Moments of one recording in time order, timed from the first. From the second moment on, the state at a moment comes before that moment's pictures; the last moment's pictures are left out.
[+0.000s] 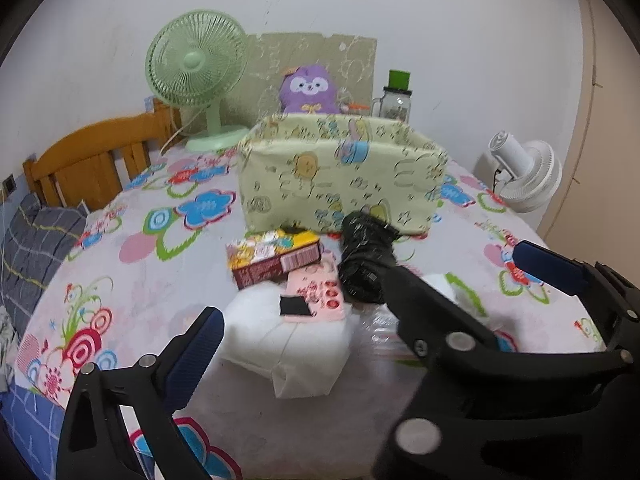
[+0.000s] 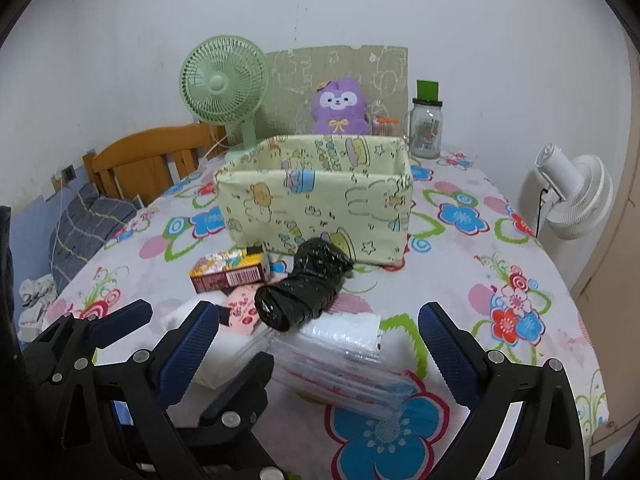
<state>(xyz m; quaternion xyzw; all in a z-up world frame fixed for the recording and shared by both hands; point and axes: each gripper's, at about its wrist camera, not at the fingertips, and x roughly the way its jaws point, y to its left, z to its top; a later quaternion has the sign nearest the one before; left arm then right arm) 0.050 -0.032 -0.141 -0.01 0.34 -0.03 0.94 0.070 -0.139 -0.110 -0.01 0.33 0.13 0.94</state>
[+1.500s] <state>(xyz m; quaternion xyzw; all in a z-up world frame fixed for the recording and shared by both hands) 0.055 -0.025 -0.177 0.01 0.37 0.02 0.93 0.098 -0.142 -0.167 0.01 0.41 0.11 0.91</state>
